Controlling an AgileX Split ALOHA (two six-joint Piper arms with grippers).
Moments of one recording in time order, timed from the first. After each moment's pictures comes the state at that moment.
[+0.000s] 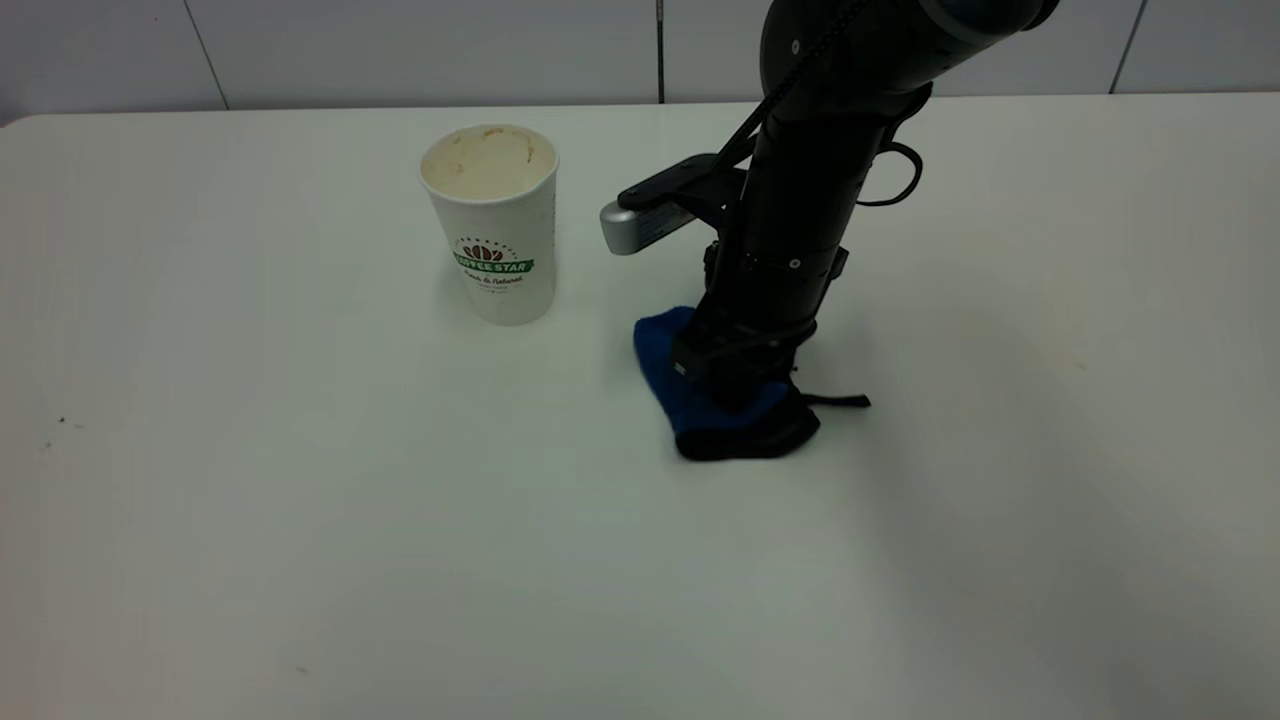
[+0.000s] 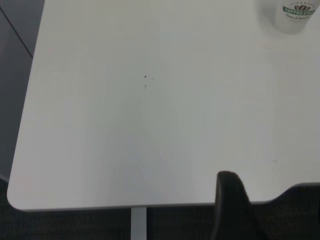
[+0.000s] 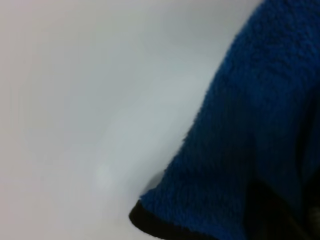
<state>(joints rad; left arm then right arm) 0.03 -0.02 -0.49 -0.01 1.12 0.07 0.43 2.60 -1.76 0.24 0.69 -0.48</state>
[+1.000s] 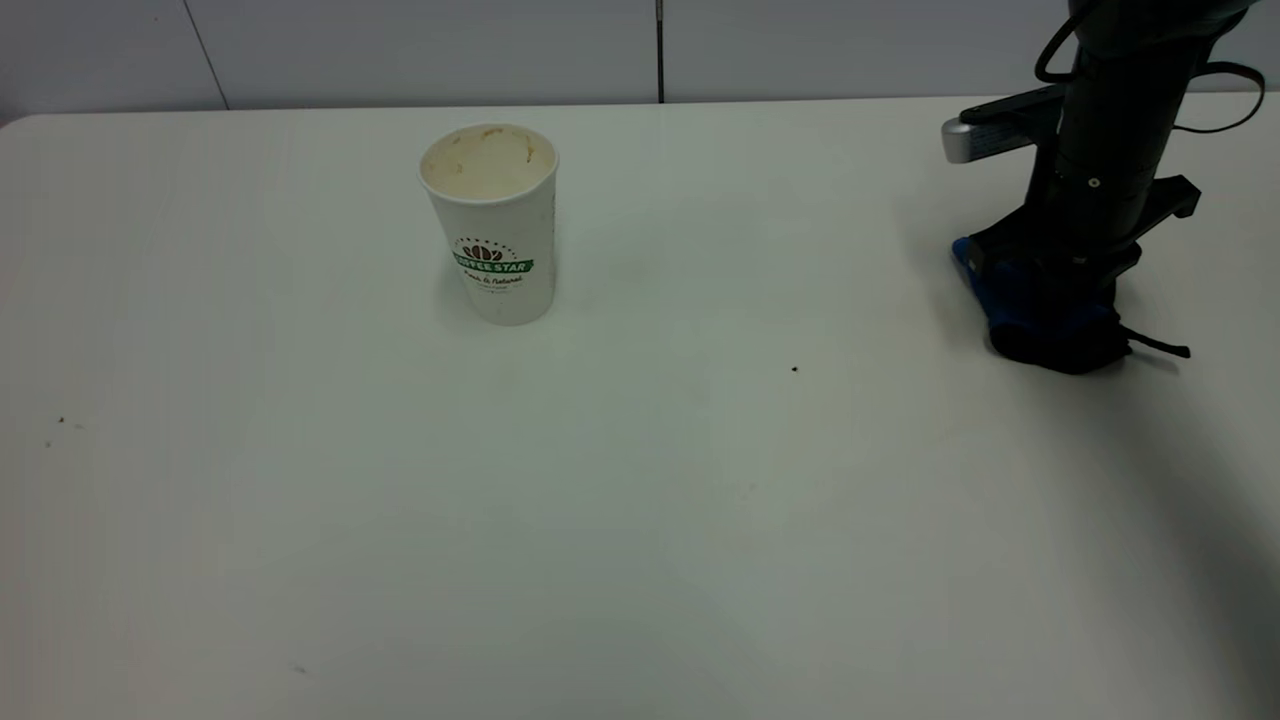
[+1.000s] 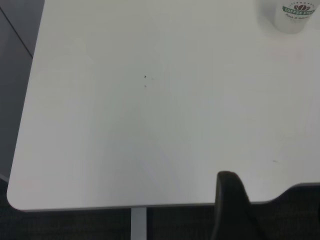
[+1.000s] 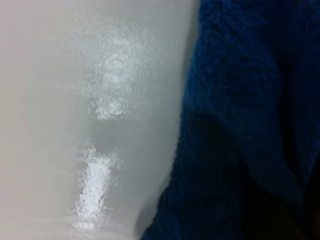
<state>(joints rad) 0.03 -0.02 -0.49 -0.01 1.12 0.07 0.06 2.58 -1.75 -0.11 0.69 -0.04</state>
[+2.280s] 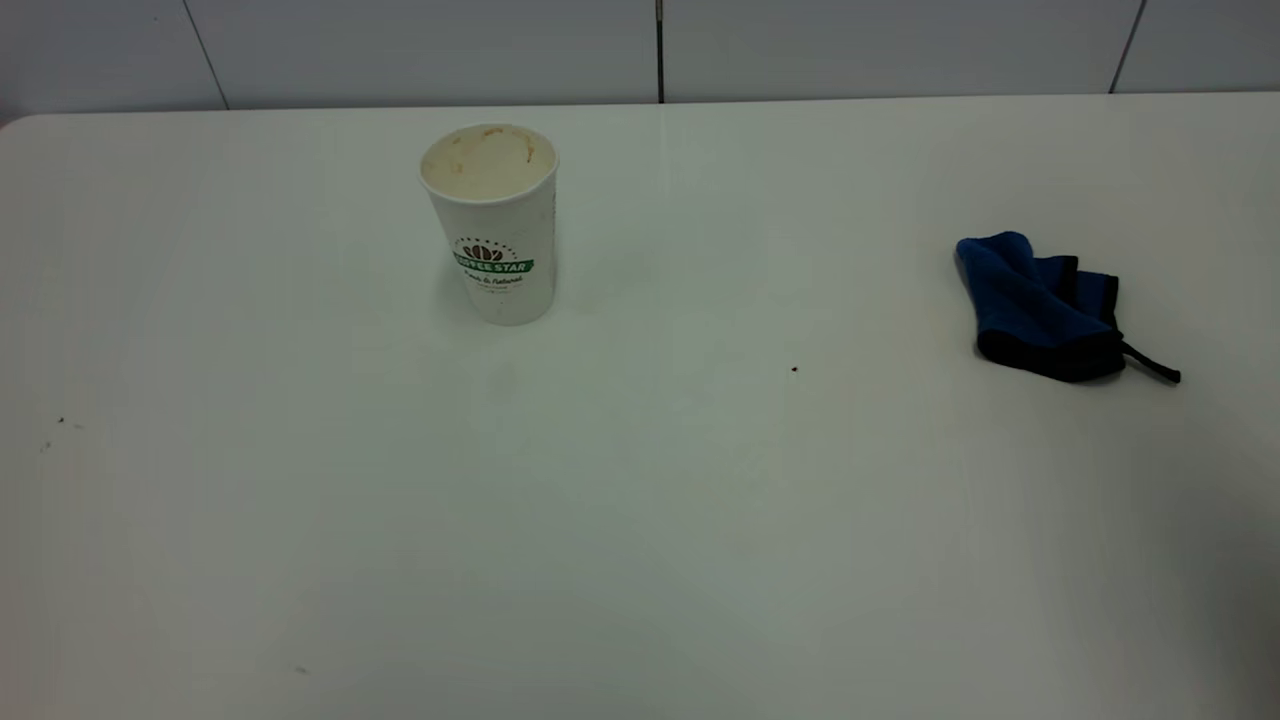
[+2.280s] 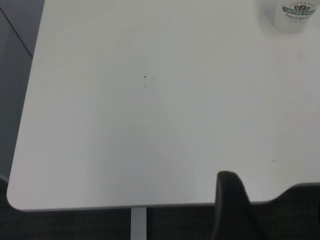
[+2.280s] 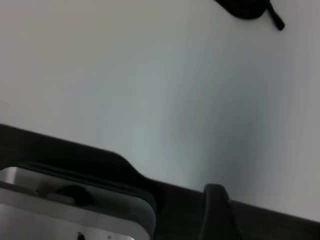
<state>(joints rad) 0.03 -0.02 -0.49 -0.01 1.12 0.07 0.06 1.12 -0.82 0.09 0.95 -0.13</state>
